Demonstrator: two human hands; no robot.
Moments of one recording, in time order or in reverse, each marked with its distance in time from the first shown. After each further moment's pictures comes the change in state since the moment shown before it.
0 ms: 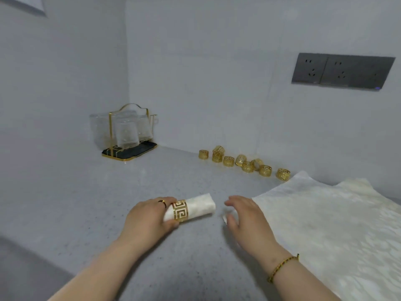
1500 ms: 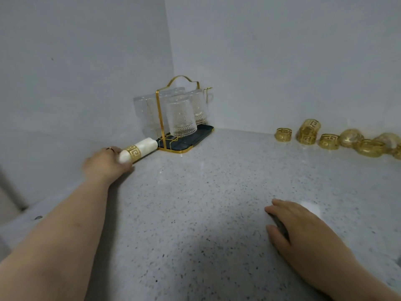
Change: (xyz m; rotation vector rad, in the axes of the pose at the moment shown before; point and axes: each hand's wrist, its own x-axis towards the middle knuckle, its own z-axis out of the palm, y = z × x) left_hand 0.127 -0.322 -0.019 0.266 0.111 -0.678; right_hand 0.102 -0.068 0.119 -0.041 -0.251 0.005
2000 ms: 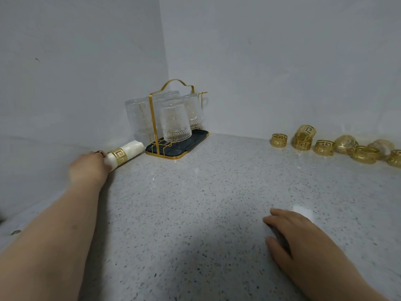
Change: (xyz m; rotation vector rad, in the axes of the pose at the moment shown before) left_hand 0.021 -0.005 0.008 0.155 0.050 -0.001; right_hand 0.006 0.000 0.007 0.017 0.037 0.021
